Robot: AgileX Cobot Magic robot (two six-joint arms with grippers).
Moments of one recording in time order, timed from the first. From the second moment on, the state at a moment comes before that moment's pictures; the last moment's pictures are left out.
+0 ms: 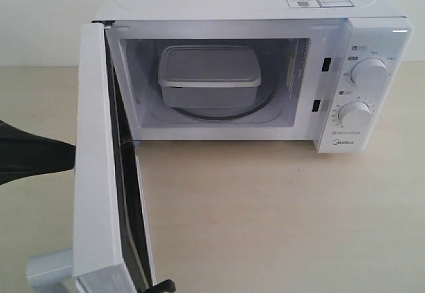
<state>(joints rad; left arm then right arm) -0.09 0.97 -0.60 -1.07 0.92 0.96 0.71 0.47 -0.88 0.08 0.80 0.15</state>
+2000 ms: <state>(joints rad) -0.46 1.51 -1.03 -1.12 0.58 1.06 0.71 0.47 -0.88 0.00 0.86 0.17</state>
